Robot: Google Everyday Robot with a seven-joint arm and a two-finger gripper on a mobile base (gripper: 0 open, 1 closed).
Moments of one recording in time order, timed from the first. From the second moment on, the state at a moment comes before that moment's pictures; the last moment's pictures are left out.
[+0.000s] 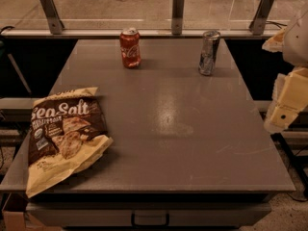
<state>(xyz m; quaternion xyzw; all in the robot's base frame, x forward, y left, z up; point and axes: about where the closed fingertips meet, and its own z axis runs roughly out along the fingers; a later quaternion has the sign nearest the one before) 0.438 -0.217 0.977 -0.60 0.78 -0.03 0.16</state>
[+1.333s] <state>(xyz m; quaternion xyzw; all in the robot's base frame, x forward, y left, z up) 0.537 -0.153 0.961 -0.67 0.69 0.00 0.25</state>
